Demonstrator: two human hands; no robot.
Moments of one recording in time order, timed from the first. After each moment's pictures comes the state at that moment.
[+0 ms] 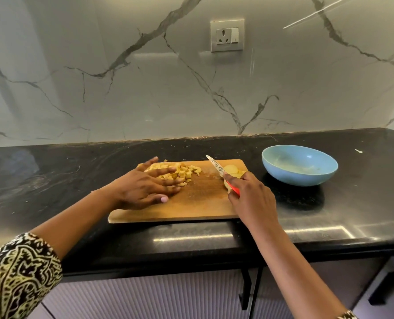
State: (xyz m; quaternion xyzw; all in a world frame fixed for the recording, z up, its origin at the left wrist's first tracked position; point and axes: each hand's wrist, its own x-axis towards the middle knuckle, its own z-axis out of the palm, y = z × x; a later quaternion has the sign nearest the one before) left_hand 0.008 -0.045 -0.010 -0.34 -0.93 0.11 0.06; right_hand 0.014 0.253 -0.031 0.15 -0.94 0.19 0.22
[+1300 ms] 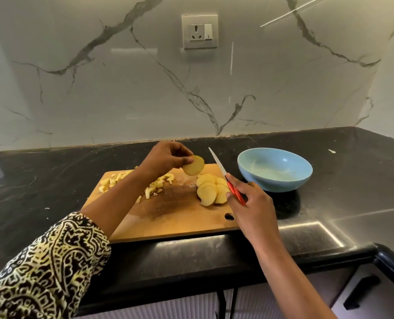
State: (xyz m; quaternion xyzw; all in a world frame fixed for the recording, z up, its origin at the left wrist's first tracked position) left_hand -0.078 0.083 0.024 -0.09 -0.88 -0.45 0.11; right_hand 0.002 0.300 -0.036 0.11 -0.86 0.45 0.22
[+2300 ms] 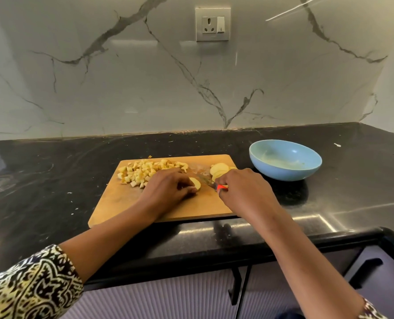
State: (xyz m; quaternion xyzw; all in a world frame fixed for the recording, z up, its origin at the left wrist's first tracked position) left_hand 0.013 0.064 -0.018 -0.13 -0.96 -0.16 0.17; right_hand 0.034 0.256 0.018 0.18 -0.97 0.13 0.11
